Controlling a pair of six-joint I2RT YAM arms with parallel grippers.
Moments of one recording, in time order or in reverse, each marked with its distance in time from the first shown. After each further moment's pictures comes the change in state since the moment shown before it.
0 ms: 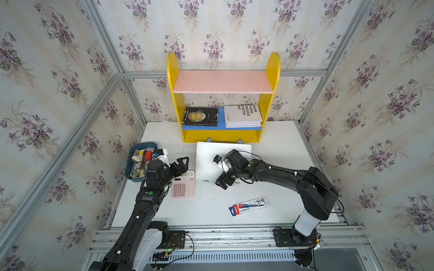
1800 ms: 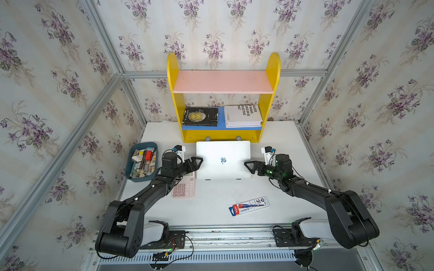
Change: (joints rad) left arm -0.100 0.477 0.047 0.302 0.195 0.027; right arm -0.531 -0.370 -0.656 0.795 -0.334 0.622
